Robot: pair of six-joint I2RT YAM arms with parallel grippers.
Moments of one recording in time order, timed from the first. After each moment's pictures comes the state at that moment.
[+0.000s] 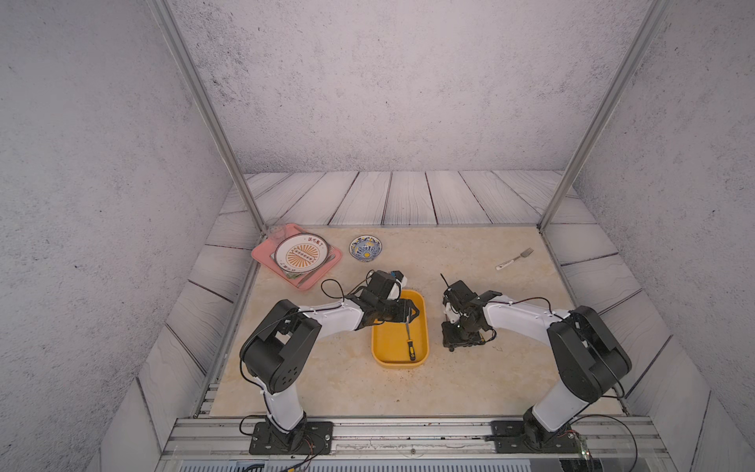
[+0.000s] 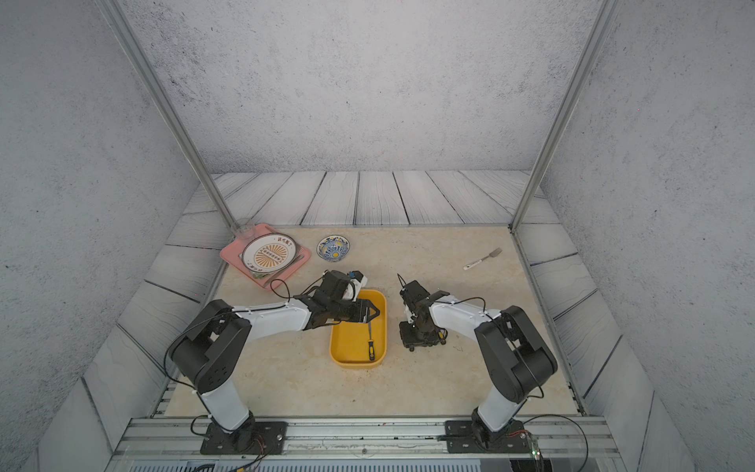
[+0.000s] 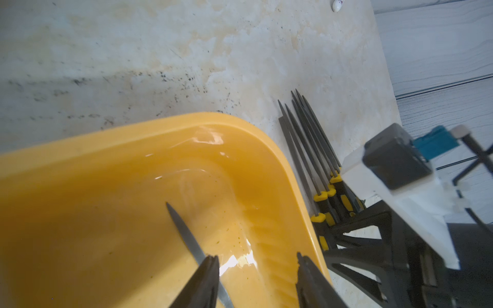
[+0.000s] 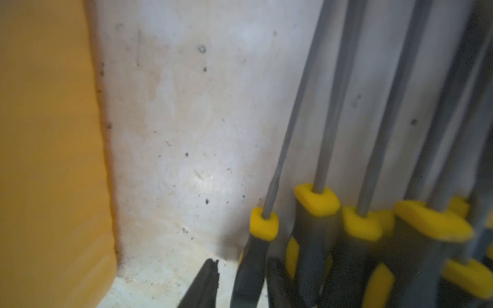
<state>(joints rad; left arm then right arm) -0.67 1.76 0.96 0.02 0.38 -0.52 0.55 1.66 0.92 -0.67 -0.19 0.36</state>
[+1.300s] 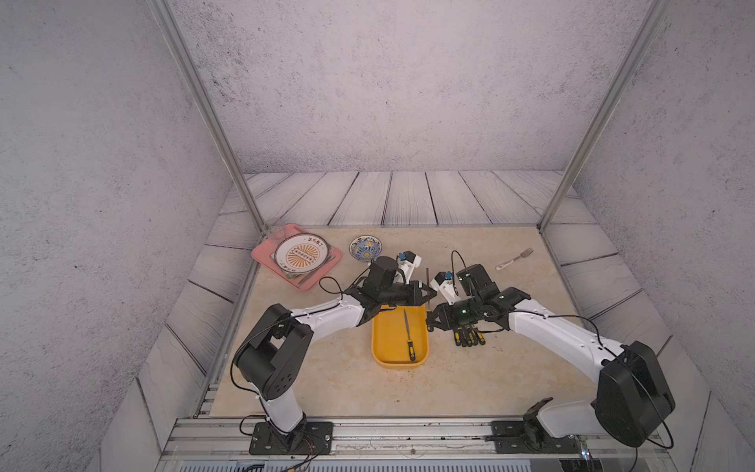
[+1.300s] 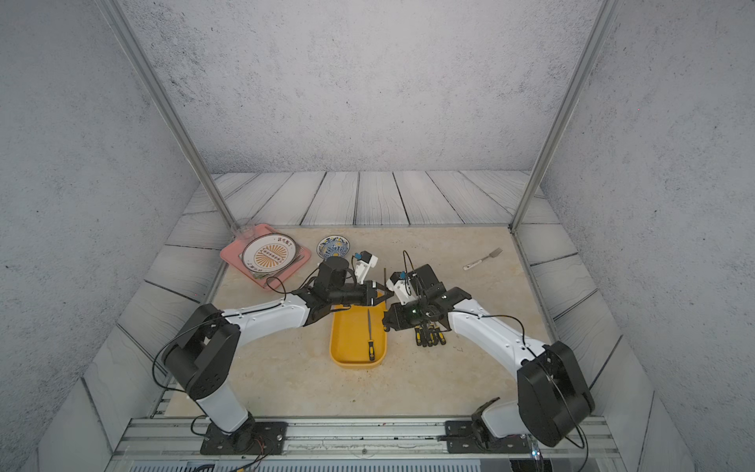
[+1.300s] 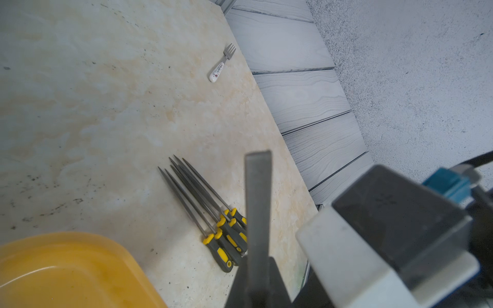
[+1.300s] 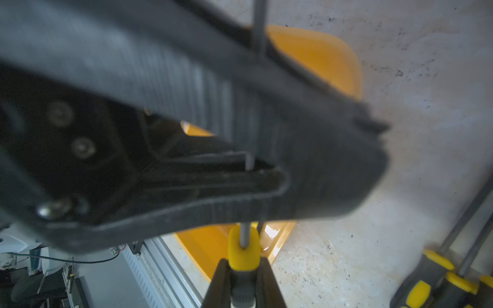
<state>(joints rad) -0.69 1.71 1.03 0.26 0.58 -0.68 0.56 1.39 0.97 -0.56 -0.52 0.32</state>
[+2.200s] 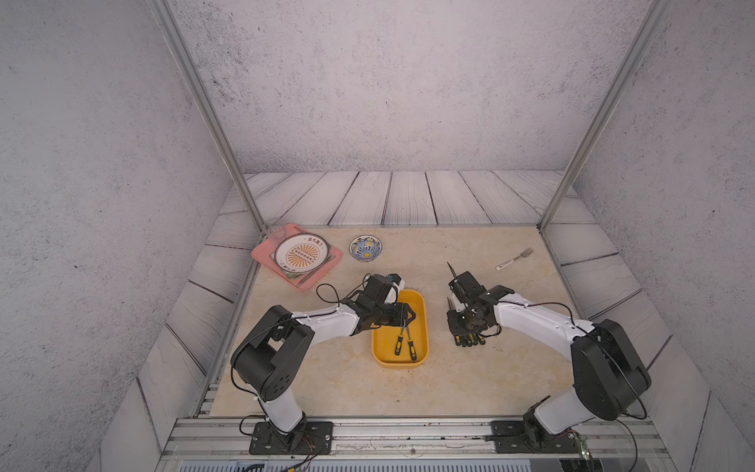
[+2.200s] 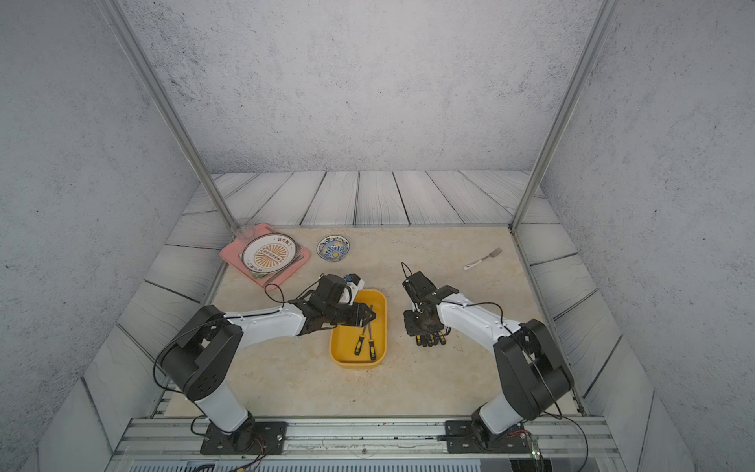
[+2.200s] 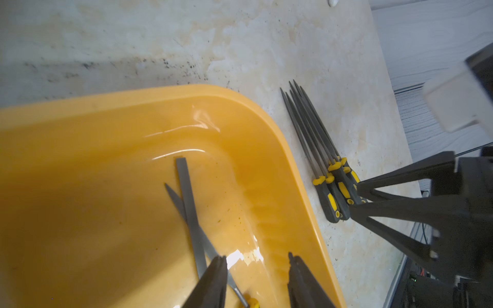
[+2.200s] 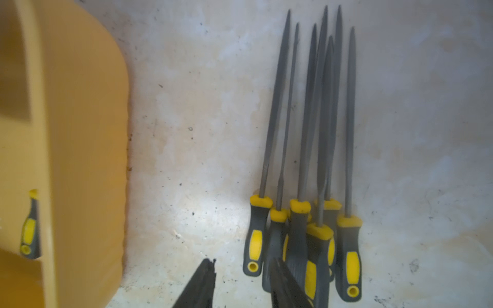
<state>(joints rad) -0.67 1.70 0.90 0.04 0.37 -0.52 0.55 1.55 0.97 -0.72 0.00 0.36</state>
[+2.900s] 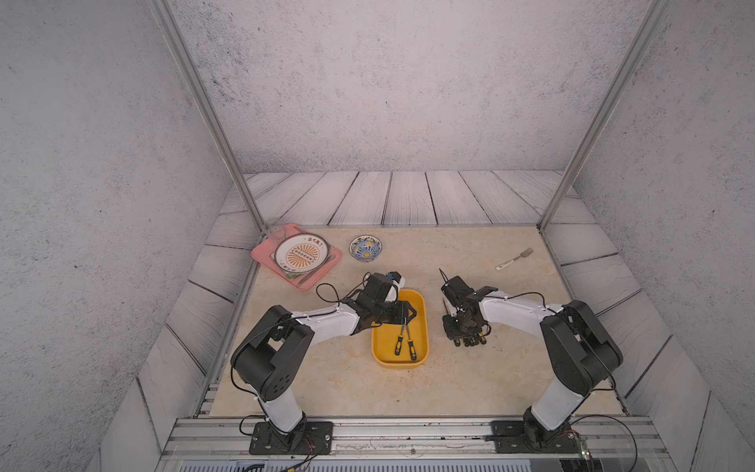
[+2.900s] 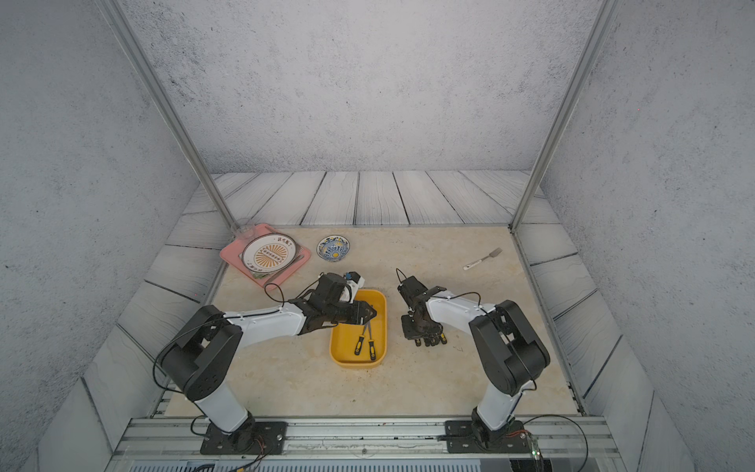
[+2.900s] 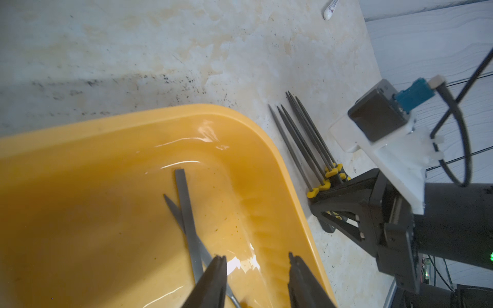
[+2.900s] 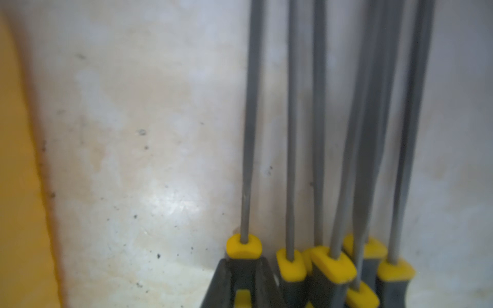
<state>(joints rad) -0.67 1.70 0.90 0.05 0.37 -0.53 0.55 1.70 0.98 -0.66 -0.01 0.36</state>
